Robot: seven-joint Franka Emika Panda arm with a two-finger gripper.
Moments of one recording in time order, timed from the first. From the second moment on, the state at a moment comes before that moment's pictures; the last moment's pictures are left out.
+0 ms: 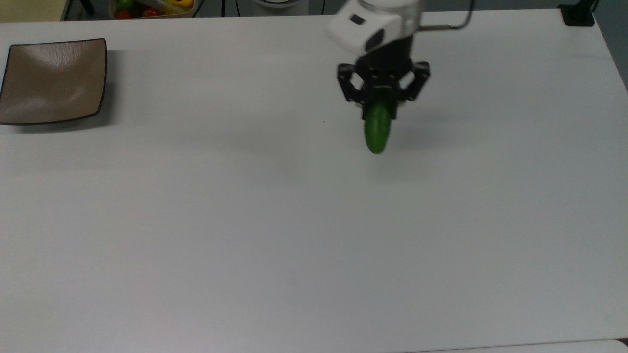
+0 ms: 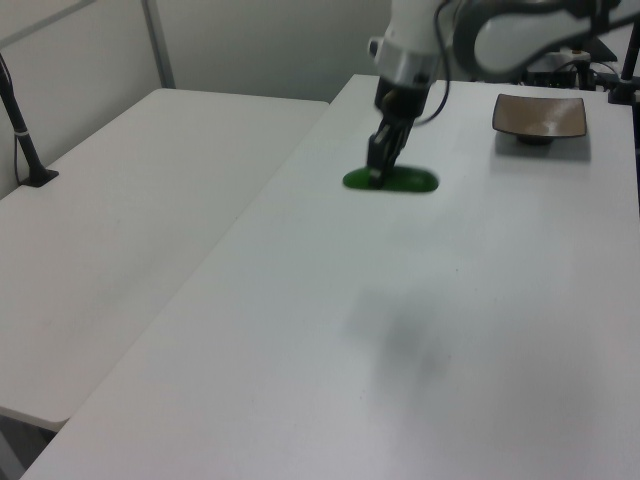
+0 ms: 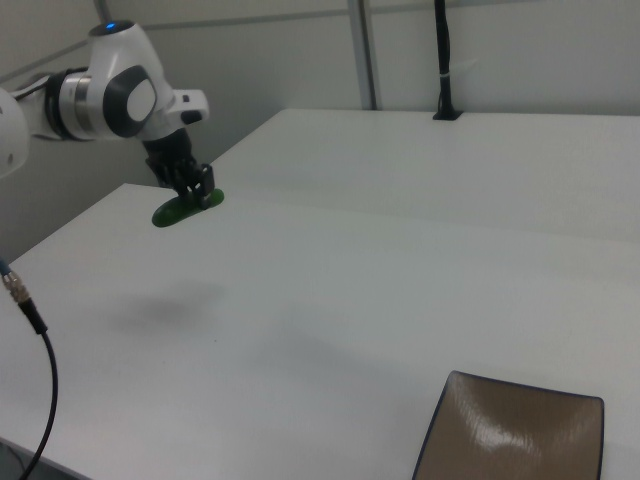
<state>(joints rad) 0.37 0.25 -0.02 -1.58 0.03 2.06 0.29</state>
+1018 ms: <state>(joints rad) -0.29 0.05 -0.04 -1.68 0.14 1.90 -0.65</state>
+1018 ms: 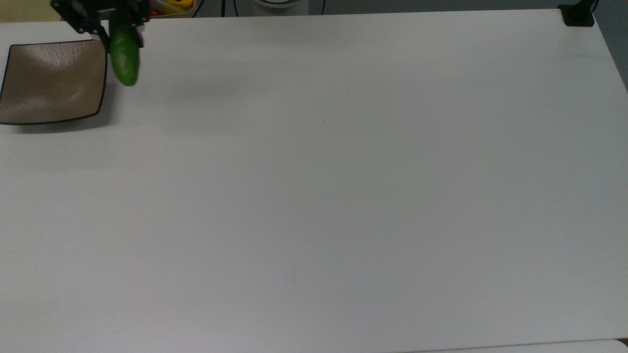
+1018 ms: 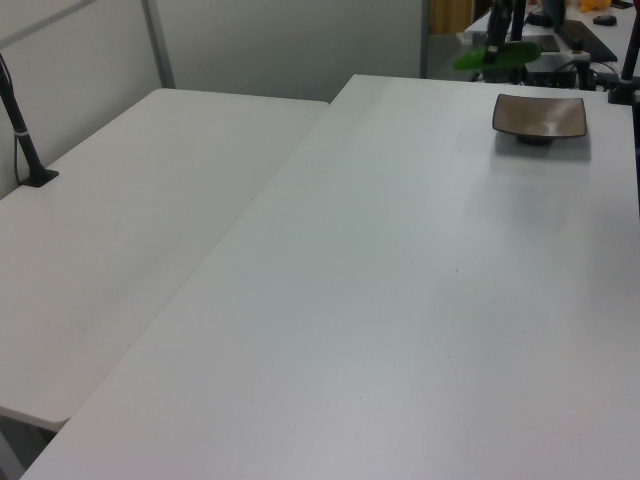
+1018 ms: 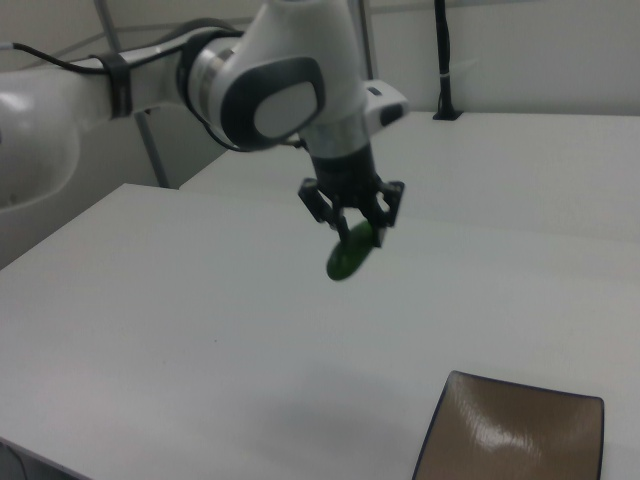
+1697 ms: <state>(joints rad) -0.38 0.20 -0.19 -1.76 0.14 2.12 -0.82</state>
